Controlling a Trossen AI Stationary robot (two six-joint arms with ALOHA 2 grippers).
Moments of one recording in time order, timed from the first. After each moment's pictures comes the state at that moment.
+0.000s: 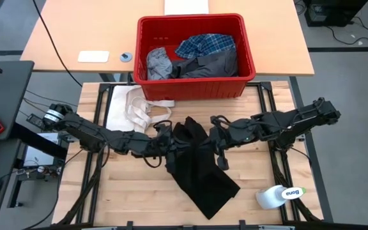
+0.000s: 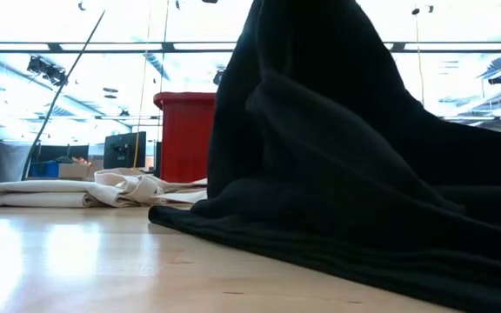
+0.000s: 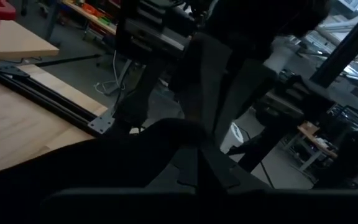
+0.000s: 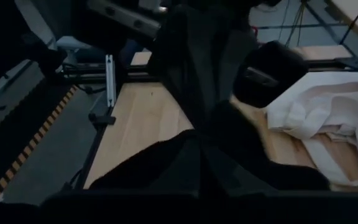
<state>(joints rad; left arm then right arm) -0.34 1.46 1.07 0.42 -0.42 -0.56 0.28 1.38 1.41 -0.48 0.14 0.19</state>
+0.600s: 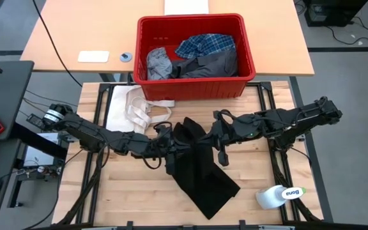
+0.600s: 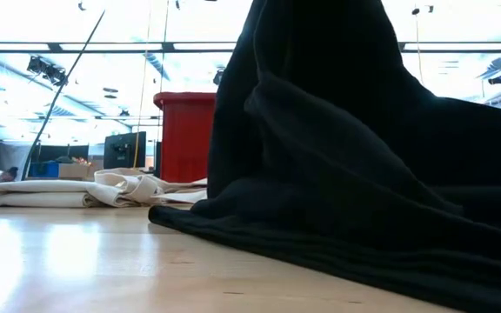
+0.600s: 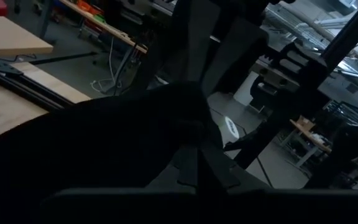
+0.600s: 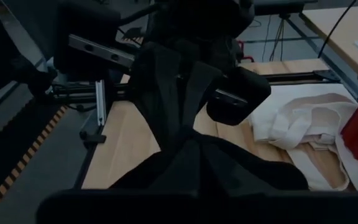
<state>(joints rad) -0.34 1.46 1.07 0.42 -0.41 -0.55 0.27 1.37 1.41 -0.45 0.18 0.20</state>
